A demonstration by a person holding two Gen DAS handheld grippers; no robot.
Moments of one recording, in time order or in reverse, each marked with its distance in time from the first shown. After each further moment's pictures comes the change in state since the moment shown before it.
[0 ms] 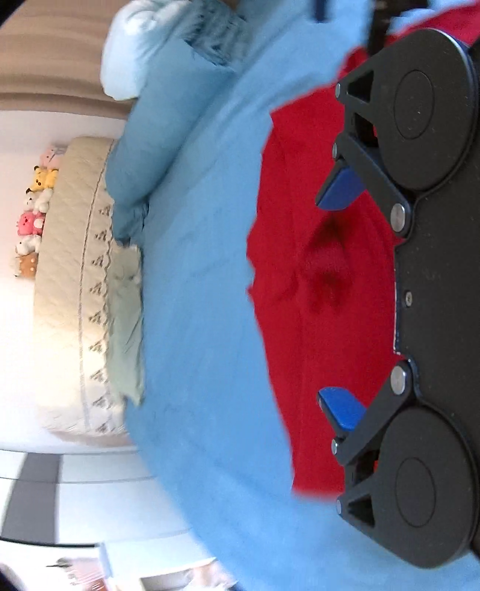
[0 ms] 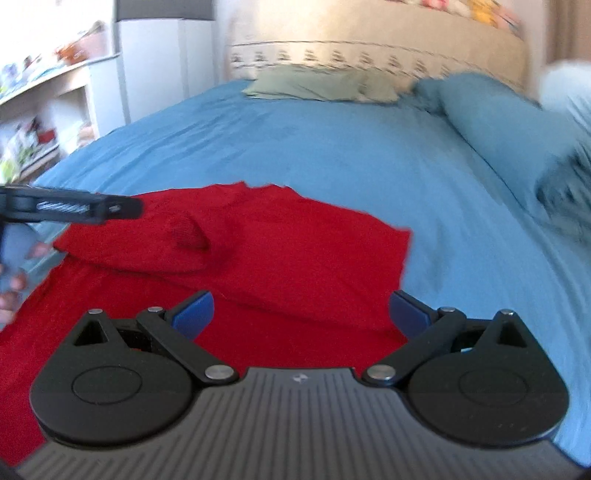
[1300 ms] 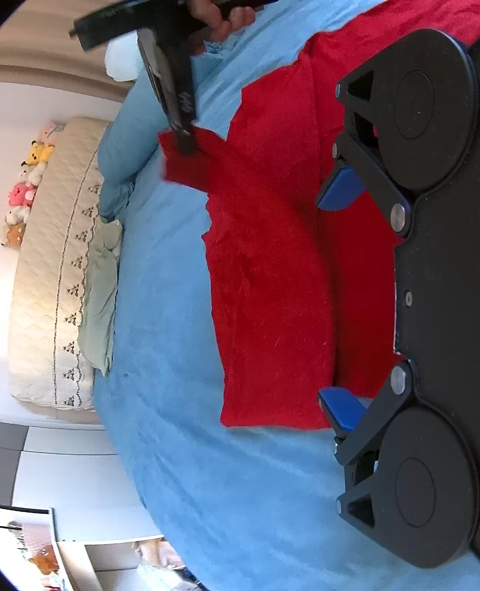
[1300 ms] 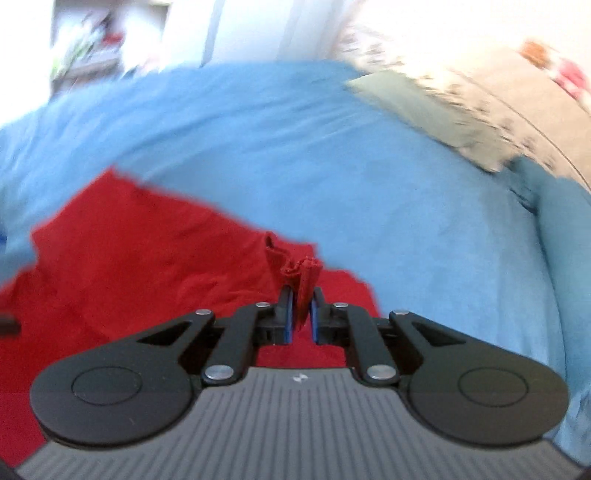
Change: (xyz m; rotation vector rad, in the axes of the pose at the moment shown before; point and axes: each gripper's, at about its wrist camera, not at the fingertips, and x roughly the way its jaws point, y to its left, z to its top) left arm -0.022 0.072 -0.053 -0.108 0.076 -0.031; right arm 0.137 0.079 0.128 -0.359 0.054 0.077
